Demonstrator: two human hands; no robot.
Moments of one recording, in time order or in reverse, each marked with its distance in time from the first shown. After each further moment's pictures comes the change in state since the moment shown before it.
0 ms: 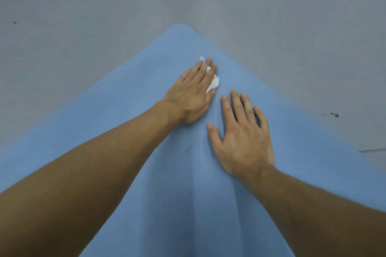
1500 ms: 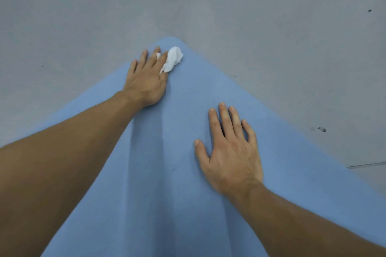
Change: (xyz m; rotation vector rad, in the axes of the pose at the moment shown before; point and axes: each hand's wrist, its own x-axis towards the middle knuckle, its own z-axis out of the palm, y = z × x) left_hand 0.042 -0.082 -0.019 -0.046 0.052 -0.313; right_hand 0.006 0.002 0.000 0.022 -0.043 -0.019
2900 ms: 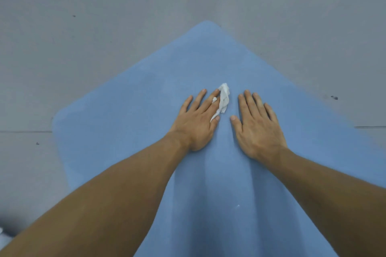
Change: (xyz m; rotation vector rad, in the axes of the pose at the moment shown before) left_hand -0.220 0.050 0.047 0.117 -0.076 0.191; right_hand -0.058 0.008 0.005 -0.030 -0.033 -0.095
